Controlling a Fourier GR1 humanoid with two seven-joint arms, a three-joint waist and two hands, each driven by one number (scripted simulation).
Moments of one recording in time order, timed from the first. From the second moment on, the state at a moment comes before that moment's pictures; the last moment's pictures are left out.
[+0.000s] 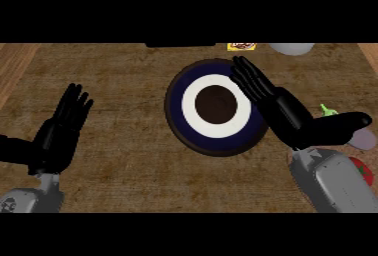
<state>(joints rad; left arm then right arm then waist) -0.11 0.33 -0.09 -1.58 0.43 0.18 0.05 -0.43 -0.29 0.30 -1.61 -0.40 0.08 0.06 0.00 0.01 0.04</state>
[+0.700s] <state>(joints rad) 0.09 0.55 -0.08 -1.49 0.15 0.23 -0.08 -0.08 -0.30 -0.30 -1.64 -0.46 -0.36 -0.17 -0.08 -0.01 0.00</state>
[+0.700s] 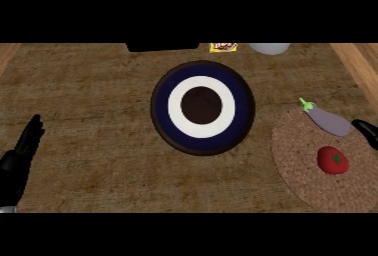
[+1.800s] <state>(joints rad) 0.11 0.51 -0.10 -1.51 0.04 0.22 -0.14 0.51 -0.58 -0.40 -2.03 -0.36 -0.14 0.24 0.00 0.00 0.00</state>
